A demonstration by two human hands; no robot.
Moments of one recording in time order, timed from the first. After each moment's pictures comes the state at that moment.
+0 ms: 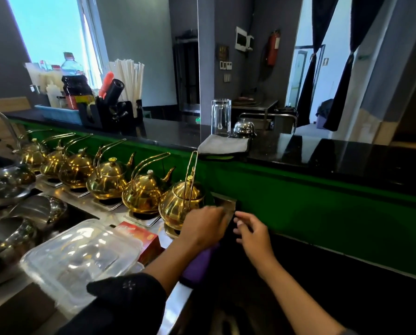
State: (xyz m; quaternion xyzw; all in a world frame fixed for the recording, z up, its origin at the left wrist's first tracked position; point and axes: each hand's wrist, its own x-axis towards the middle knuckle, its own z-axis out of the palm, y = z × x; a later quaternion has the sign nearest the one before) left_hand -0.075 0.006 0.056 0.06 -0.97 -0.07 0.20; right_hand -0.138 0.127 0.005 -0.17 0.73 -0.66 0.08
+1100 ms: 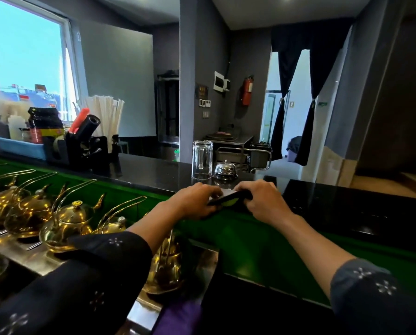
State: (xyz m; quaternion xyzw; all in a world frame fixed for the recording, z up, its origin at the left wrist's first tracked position) left_hand -0.184 -0.056 0.192 -0.06 -0.98 -0.14 0.10; right_hand -0.262 0.129 0.184 -0.39 0.87 -0.24 -0.18
